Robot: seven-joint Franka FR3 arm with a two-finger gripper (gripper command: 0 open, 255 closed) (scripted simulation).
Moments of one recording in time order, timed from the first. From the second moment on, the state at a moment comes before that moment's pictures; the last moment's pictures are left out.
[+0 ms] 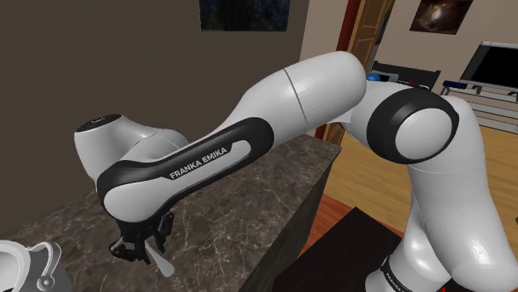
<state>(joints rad) 0.62 0.57 0.31 -1.52 -0.09 1.95 0.72</state>
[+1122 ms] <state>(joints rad) 0.62 0.58 0.30 -1.50 -0.10 1.95 0.71</state>
